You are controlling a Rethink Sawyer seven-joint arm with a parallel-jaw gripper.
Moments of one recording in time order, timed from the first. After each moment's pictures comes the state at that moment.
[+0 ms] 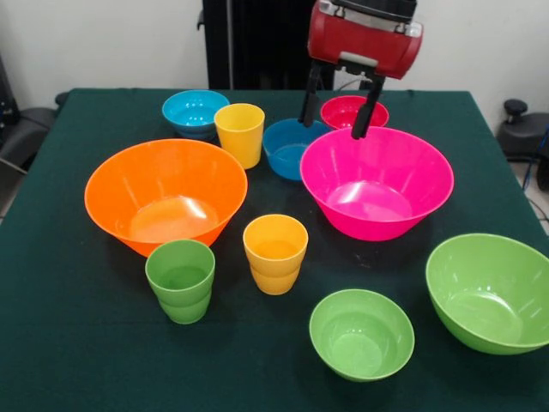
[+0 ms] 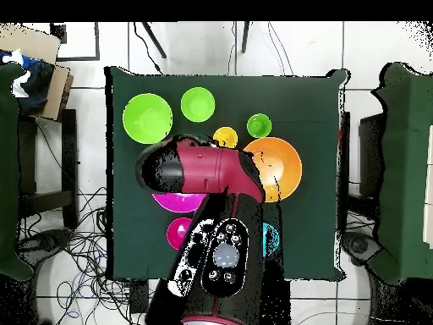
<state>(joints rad) 0.04 -0.68 -0.22 1.52 -0.06 0.46 1.87</state>
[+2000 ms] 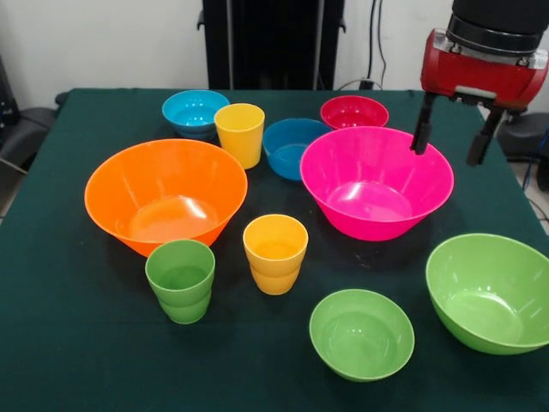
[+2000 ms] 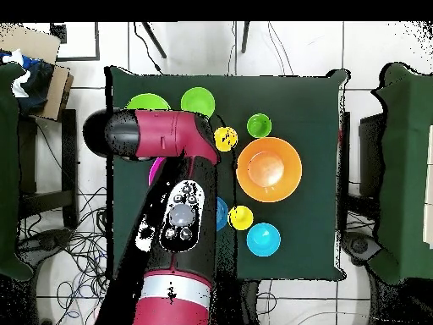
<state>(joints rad) 0.13 -0.55 -0.20 1.29 0.11 0.73 2.00</state>
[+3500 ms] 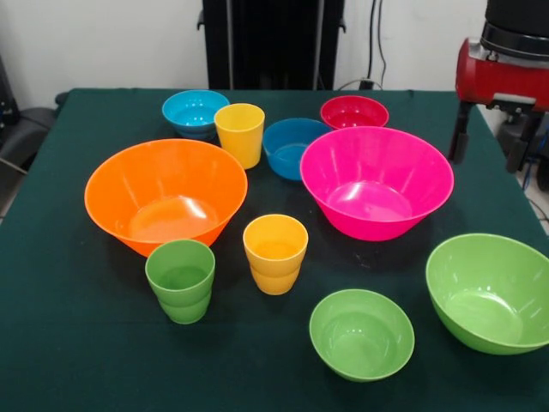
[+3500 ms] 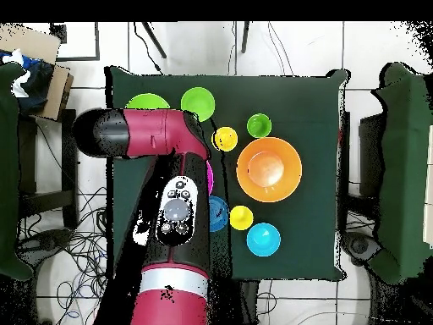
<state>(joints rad) 0.12 -0.55 -0.13 1.29 0.11 0.69 2.00</state>
